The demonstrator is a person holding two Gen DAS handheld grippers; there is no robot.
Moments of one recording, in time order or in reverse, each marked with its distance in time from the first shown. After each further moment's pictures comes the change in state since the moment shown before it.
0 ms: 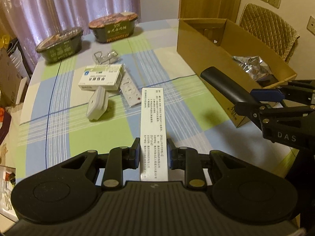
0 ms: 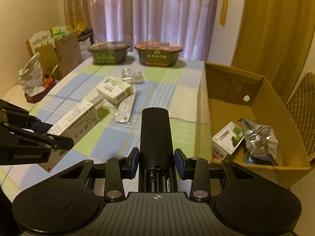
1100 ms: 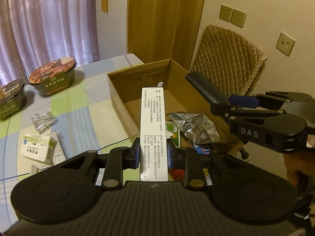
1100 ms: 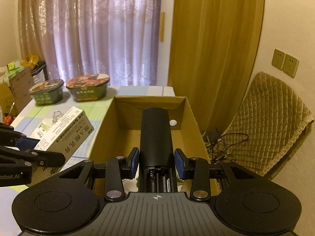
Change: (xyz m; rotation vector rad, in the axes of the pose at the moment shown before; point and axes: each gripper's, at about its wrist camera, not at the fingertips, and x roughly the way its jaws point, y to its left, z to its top) left arm 0.028 -0.130 0.129 0.072 -0.116 -0.184; right arm -0.021 -0.162 0.043 0.152 -0.104 -0.192
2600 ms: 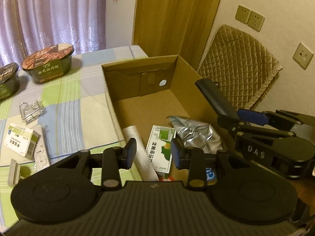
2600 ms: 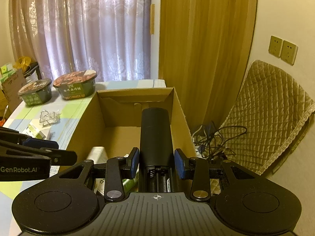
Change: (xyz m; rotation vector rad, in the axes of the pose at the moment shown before) left arm 0.056 -0.012 0.012 -0.111 0.036 0.036; right arm 0.035 -0.033 -0.005 0.038 0.027 -0.002
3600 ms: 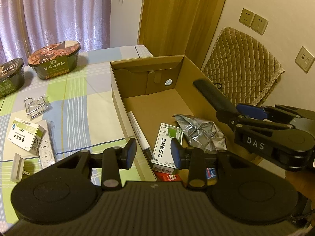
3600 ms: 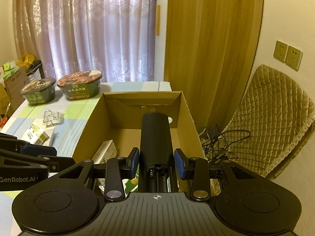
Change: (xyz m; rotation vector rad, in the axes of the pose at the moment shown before) left arm -0.008 0.012 -0.008 -0.024 -0.009 0.002; right arm 0.003 0.015 0.007 -0.018 -0.006 0.011
